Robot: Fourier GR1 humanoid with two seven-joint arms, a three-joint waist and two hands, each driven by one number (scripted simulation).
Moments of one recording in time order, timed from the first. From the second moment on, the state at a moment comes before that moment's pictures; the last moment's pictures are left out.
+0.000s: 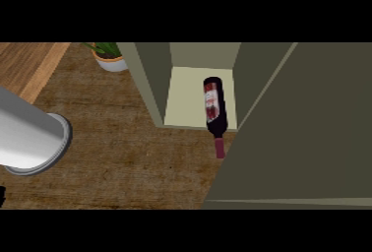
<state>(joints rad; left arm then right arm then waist) 0.41 0.98 -0.23 -1.79 0.95 0.03 -0.75 -0.05 -0.15 0.64 -2.35 -0.12 0.49 0.45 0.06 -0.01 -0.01</state>
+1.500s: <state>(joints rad) 0.37 1.01 -0.22 -1.79 0.95 -0.07 -0.74 -0.27 -0.07 0.48 -2.12 -0.17 0.41 0.40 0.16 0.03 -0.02</state>
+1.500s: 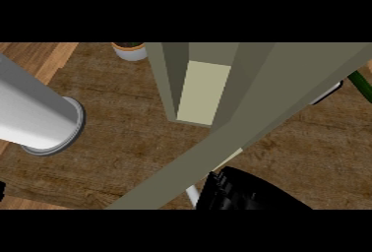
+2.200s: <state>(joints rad) 0.30 1.00 -0.24 -1.79 0.95 -0.09 -0.72 -0.82 0.00 0.35 -1.62 -0.02 0.11 0.41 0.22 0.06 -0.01</state>
